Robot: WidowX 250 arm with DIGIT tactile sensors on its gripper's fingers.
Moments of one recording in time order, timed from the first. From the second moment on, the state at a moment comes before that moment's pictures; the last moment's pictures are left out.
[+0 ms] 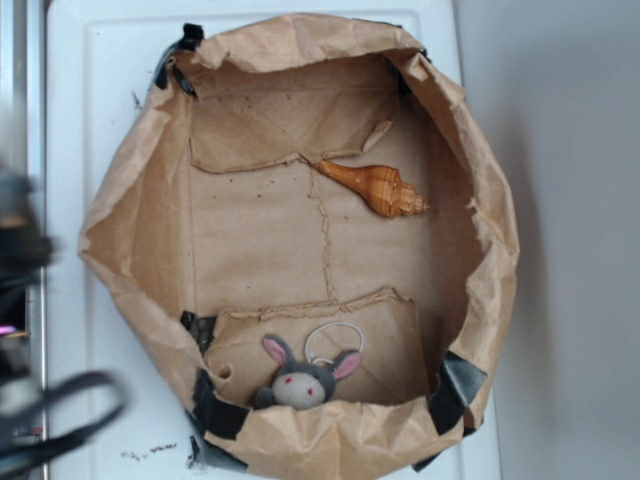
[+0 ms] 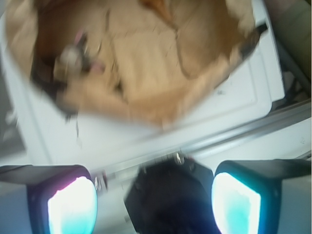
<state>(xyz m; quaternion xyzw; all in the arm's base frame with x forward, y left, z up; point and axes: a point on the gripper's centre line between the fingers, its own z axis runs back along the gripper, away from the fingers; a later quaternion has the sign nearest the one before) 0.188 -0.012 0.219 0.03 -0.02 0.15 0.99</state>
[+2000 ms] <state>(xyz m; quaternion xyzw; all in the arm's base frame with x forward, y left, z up) 0.314 -0.007 0.116 -0.19 -0.01 0.43 0.88</state>
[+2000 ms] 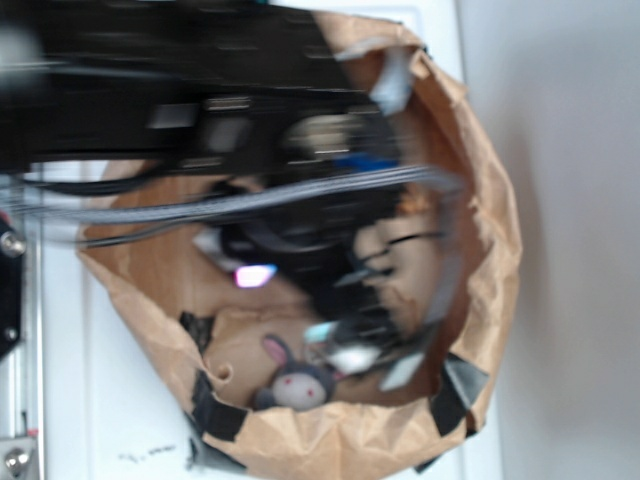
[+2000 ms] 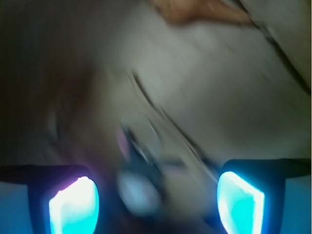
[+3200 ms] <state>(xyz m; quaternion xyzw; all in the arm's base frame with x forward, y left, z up) 0.260 -0.029 0.116 -0.14 -0.02 0.33 0.93</state>
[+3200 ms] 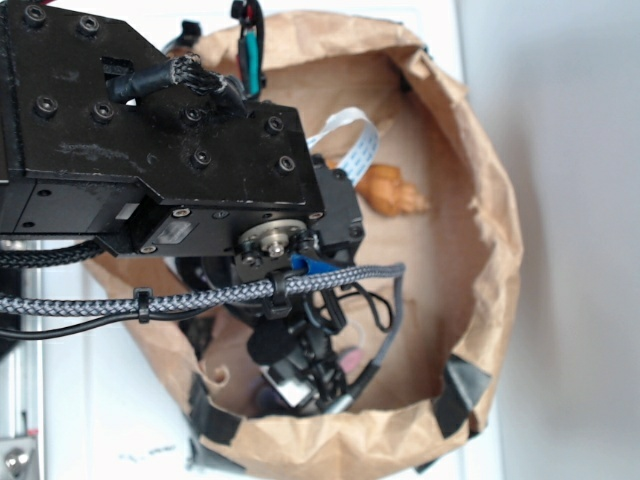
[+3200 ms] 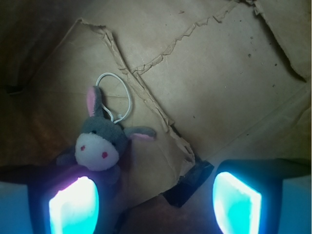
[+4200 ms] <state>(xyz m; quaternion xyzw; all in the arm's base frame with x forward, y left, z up) 0.299 -0.038 0.092 -0.19 -0.05 0.45 0.87</state>
